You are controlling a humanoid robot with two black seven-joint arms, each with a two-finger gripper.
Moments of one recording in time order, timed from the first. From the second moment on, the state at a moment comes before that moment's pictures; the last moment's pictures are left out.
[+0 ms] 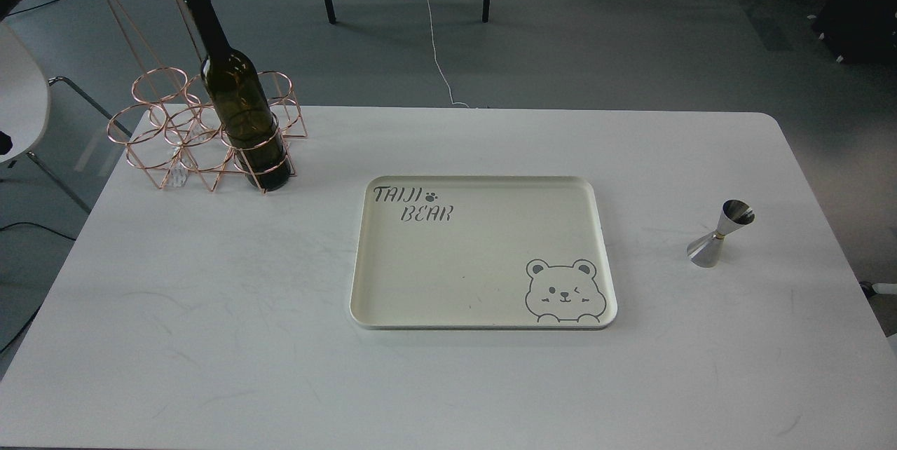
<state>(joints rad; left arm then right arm) -0.98 0.92 -0.50 -0.94 0.48 -0.09 -0.35 0.97 -0.72 0.45 0.42 -0.15 0.38 0.49</state>
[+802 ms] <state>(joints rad) -0.75 0.65 -0.54 -0.58 -0.41 -0.45 -0.35 0.82 -0.61 0.47 0.42 0.38 0.39 0.37</state>
